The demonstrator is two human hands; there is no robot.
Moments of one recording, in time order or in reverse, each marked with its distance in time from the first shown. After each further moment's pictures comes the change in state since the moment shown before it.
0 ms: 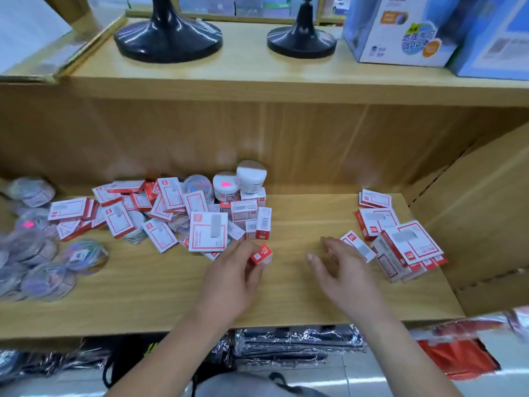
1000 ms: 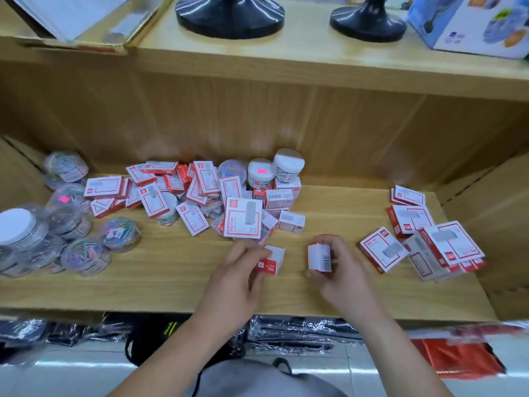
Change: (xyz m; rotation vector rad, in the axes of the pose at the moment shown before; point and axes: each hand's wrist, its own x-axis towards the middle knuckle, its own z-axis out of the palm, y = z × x) left_hand -0.039 -0.037 -0.036 -0.141 -0.011 0.001; right_hand -0.013 -0.040 0.046 0.236 -0.134 -0.001
